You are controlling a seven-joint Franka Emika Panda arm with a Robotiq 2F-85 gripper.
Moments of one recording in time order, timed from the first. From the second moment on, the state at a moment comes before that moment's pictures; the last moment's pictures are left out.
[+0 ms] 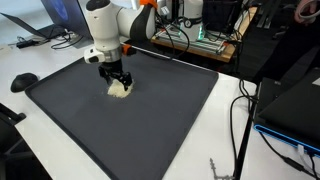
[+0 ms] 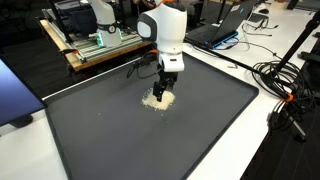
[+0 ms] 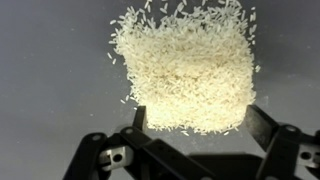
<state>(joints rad) -0.08 0.62 -0.01 -1.92 -0.21 2.63 -0.14</state>
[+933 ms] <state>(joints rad) -0.12 0.65 0.00 -1.91 -0.18 2.63 -0.24</state>
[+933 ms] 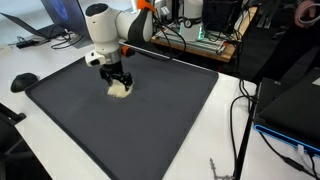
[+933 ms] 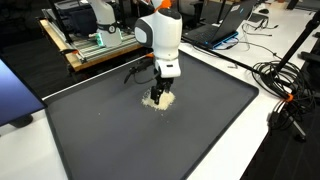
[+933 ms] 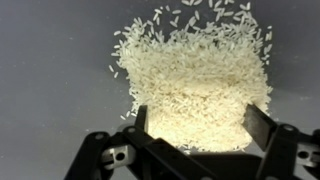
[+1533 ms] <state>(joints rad) -0.15 0.65 0.05 -1.89 -0.14 2.58 -0.33</state>
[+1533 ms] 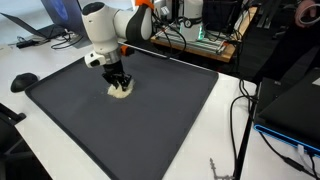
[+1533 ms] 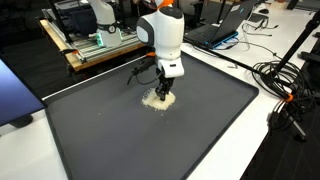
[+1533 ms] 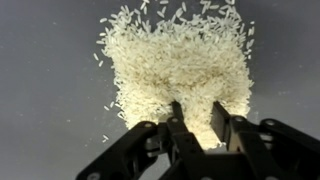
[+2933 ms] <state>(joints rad) -0.15 0.65 0.04 -1.87 -0.13 2.54 -0.35</state>
